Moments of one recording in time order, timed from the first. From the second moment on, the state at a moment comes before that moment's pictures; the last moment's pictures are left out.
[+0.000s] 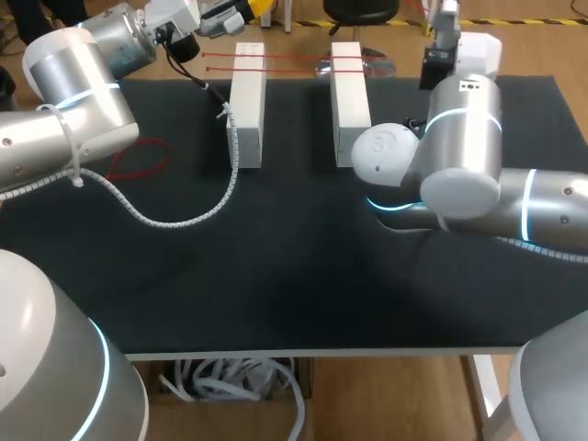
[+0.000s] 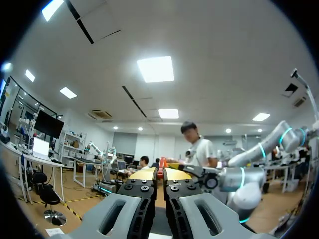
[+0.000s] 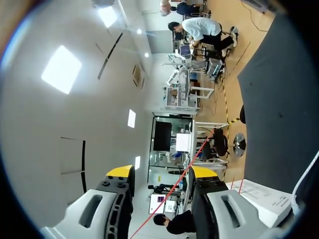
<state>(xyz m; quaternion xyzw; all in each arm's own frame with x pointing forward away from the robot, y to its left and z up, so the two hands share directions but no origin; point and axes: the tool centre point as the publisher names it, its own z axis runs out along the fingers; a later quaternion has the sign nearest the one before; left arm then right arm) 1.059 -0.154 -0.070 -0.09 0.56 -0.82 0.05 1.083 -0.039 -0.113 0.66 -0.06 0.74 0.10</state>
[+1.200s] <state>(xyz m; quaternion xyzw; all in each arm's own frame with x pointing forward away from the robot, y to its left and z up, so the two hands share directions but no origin) 1.059 -0.154 -0.070 -0.09 0.56 -0.82 0.05 1.098 -0.043 -0.108 0.65 -0.06 0.75 0.11</state>
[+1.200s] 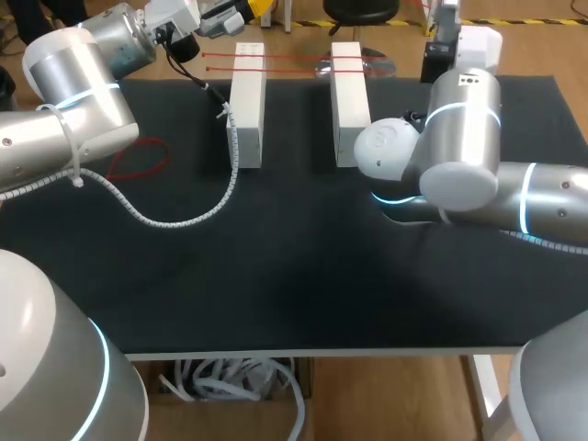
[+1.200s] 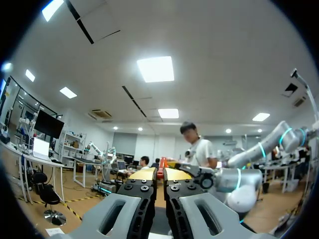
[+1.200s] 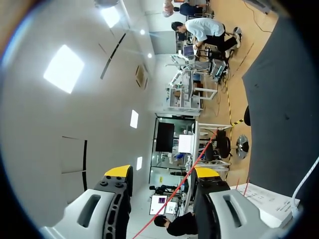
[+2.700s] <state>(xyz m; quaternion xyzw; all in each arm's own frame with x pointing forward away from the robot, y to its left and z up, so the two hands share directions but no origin) 1.059 -0.154 -0.070 -0.09 0.56 -0.82 0.05 1.097 -0.032 -0.115 0.66 -0.04 0.74 0.11</state>
